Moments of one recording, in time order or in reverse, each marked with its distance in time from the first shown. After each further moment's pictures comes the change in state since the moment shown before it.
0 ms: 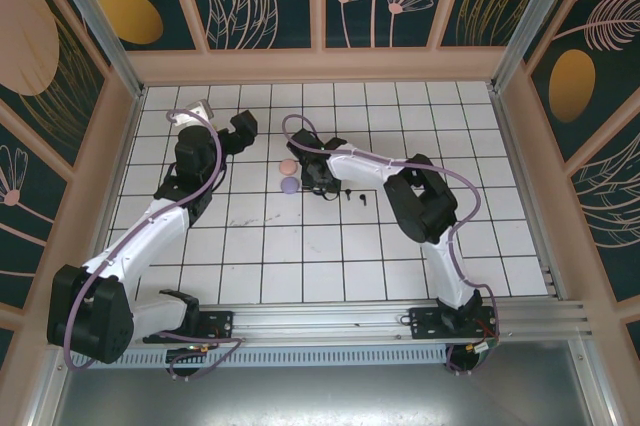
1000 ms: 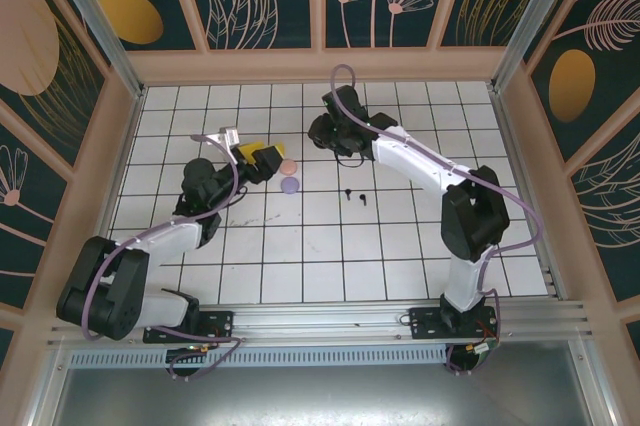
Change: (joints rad) left arm -0.027 0.128 -0.301 0.663 0.524 -0.127; right arm -0.138 -0.304 -0.057 0.212 -0.177 0.145
